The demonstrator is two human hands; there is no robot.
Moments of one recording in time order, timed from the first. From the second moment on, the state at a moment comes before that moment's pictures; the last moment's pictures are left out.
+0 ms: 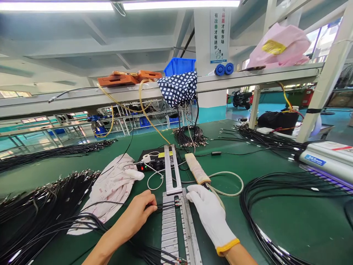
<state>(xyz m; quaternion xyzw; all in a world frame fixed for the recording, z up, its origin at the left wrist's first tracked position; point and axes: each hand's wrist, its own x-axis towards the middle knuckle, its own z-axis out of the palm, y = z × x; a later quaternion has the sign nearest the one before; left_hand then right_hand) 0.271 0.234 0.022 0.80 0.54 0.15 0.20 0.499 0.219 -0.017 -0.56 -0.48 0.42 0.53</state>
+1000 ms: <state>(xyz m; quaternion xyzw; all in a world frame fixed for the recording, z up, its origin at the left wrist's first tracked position) 0.269 0.233 0.021 0.81 0.54 0.09 0.18 0.499 0.213 -0.009 -0.58 -0.46 0.44 0.51</state>
